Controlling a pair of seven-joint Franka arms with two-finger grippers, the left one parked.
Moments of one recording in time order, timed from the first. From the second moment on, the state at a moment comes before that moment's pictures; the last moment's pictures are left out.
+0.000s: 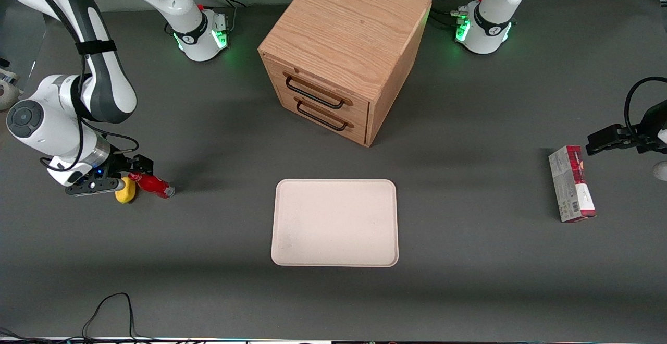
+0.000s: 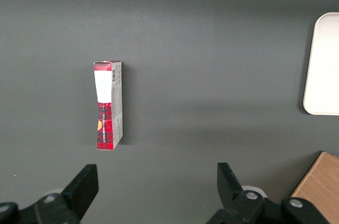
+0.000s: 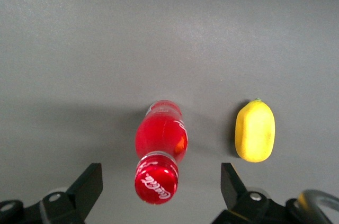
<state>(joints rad) -0.02 0.18 -0.08 -2.14 -0.03 2.34 -0.20</state>
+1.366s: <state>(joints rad) -0.02 0.18 -0.07 -1.73 0.00 1.84 -0.20</state>
